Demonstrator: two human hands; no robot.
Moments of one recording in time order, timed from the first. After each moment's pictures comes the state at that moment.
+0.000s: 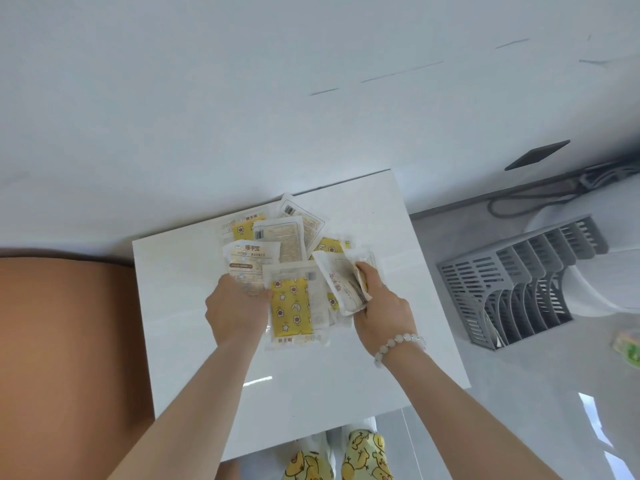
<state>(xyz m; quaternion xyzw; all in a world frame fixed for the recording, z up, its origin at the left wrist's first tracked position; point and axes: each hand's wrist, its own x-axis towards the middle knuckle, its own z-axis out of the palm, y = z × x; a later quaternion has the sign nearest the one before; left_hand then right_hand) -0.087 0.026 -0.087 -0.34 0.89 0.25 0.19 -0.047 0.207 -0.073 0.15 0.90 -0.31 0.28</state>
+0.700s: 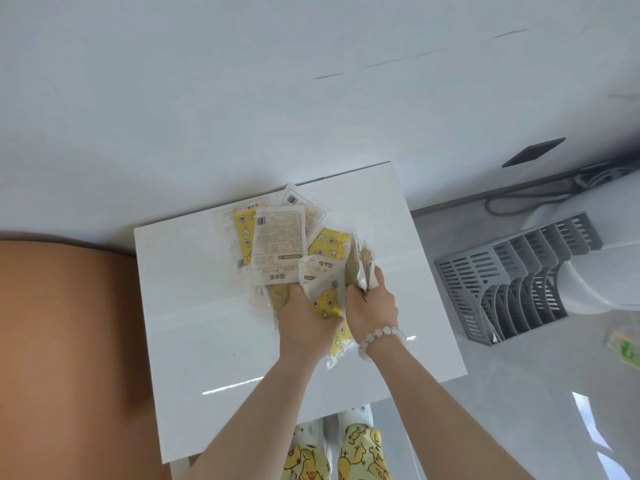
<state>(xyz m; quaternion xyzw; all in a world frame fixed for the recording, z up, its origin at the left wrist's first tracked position) -0.035 0.086 -0.090 -0.22 0.84 0.40 0.28 -0.038 0.183 -0.072 0.35 0.77 -0.49 0.22</state>
